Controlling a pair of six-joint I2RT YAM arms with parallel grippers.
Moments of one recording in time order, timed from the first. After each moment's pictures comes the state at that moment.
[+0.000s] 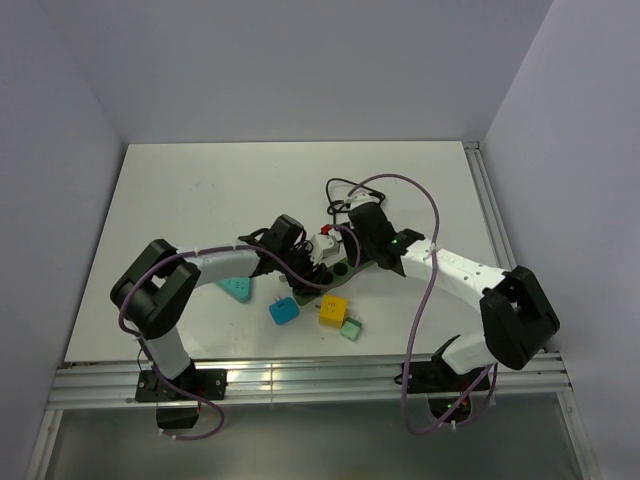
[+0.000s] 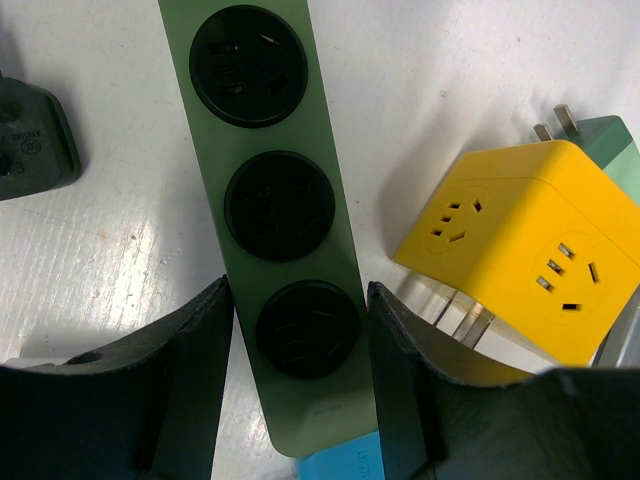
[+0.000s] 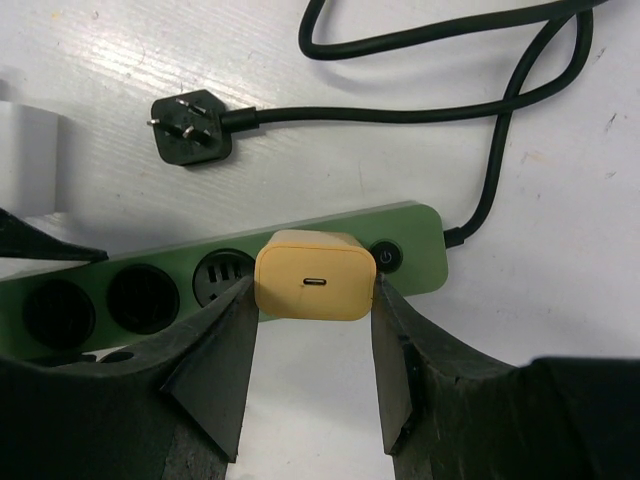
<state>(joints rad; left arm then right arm) -0.74 1.74 0.95 -0.13 0.51 0.25 0.64 1.42 0.87 -0.31 0.19 0.21</state>
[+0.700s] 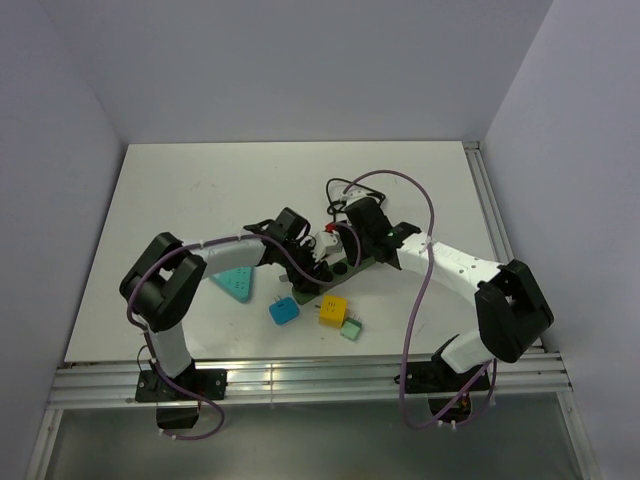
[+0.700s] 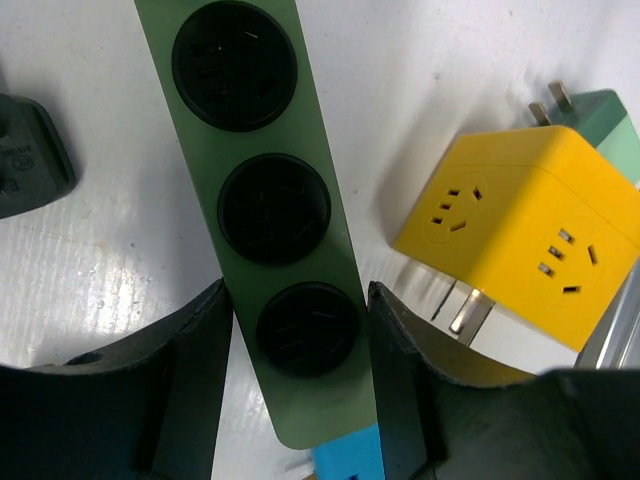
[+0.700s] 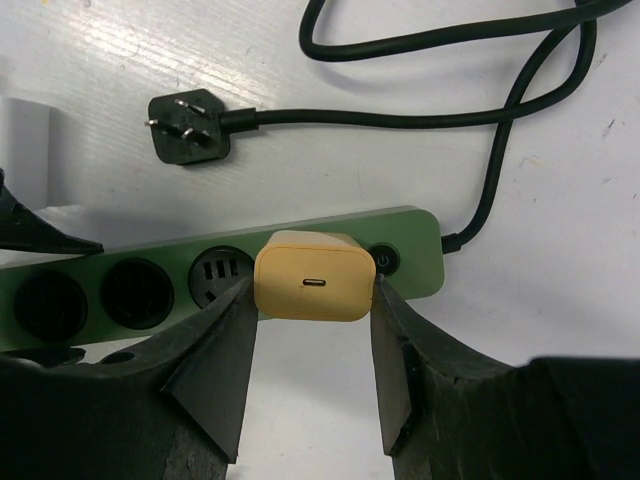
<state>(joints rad) -0.72 1.80 1.06 -0.28 0.55 0.33 0.64 1.47 0.95 -0.38 0.19 0.17</state>
